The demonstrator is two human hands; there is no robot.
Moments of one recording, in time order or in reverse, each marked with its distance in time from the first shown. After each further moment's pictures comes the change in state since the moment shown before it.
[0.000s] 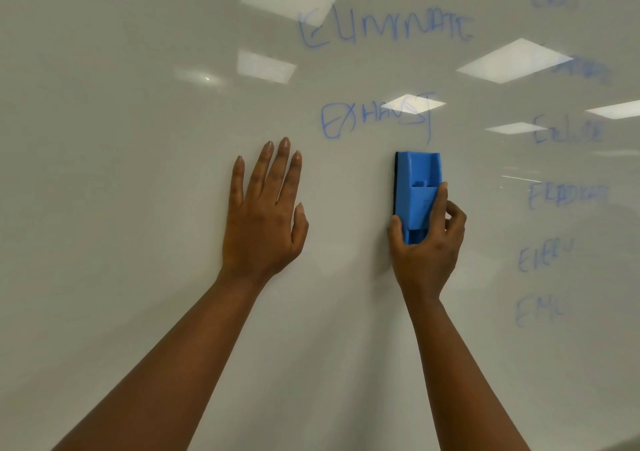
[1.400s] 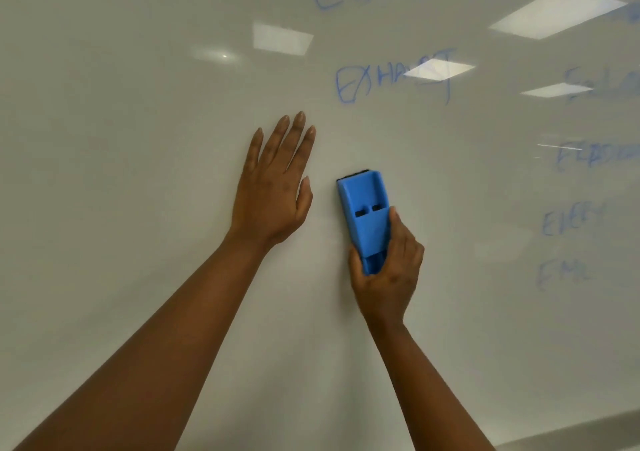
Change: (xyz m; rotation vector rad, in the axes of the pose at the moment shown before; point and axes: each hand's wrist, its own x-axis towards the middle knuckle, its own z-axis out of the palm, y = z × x) left_hand -0.008 -0.016 -0.016 -0.050 -0.140 0.087; right_hand -0.103 -0.026 -0.002 0.121 -0.139 -0.066
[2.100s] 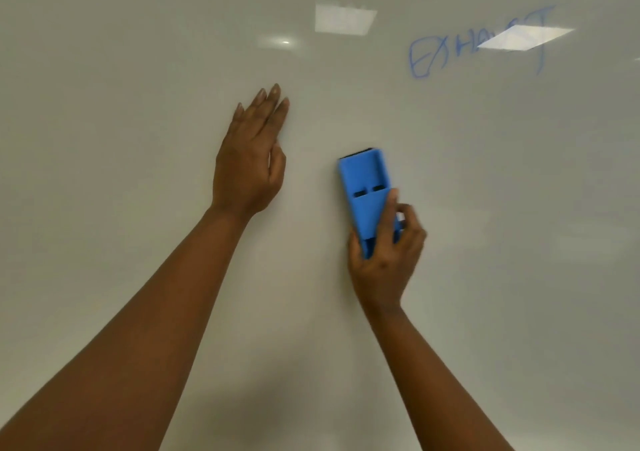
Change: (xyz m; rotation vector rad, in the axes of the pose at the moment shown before) left_hand -0.032 -0.072 -0.052 -0.101 0.113 -0.150; right_hand -0.028 -0.061 0.041 0.050 0.029 -0.143
